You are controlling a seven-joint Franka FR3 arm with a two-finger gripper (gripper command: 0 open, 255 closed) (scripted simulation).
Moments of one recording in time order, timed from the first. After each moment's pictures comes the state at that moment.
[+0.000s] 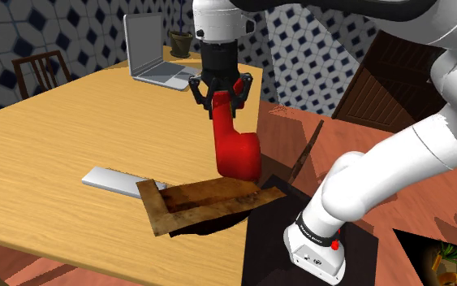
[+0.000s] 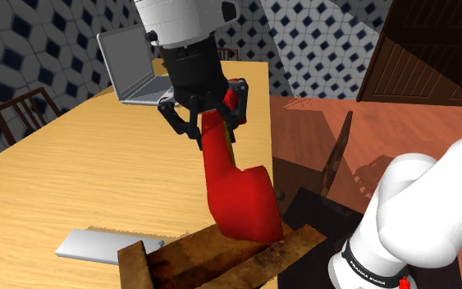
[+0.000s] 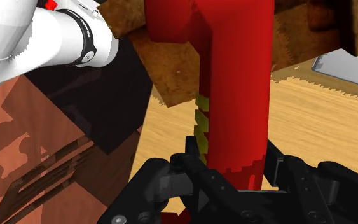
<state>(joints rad) -0.01 -0.41 0.42 -1.97 0.09 1.39 1.20</state>
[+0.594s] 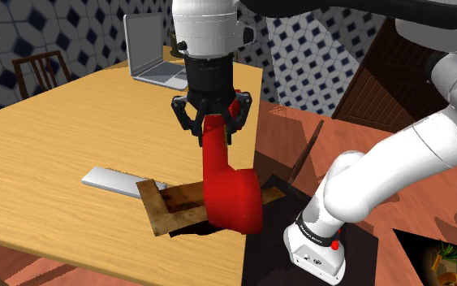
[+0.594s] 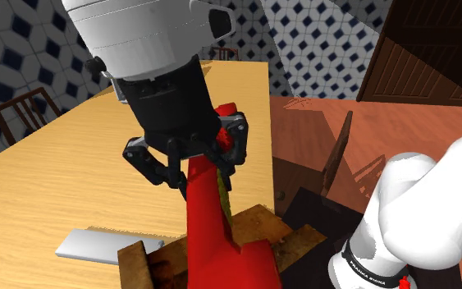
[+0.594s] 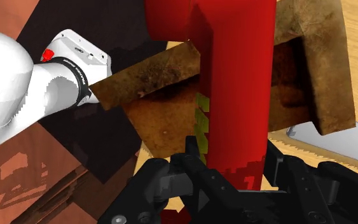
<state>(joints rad) 0.05 -0.41 0.57 -1.93 0.19 1.38 1.41</state>
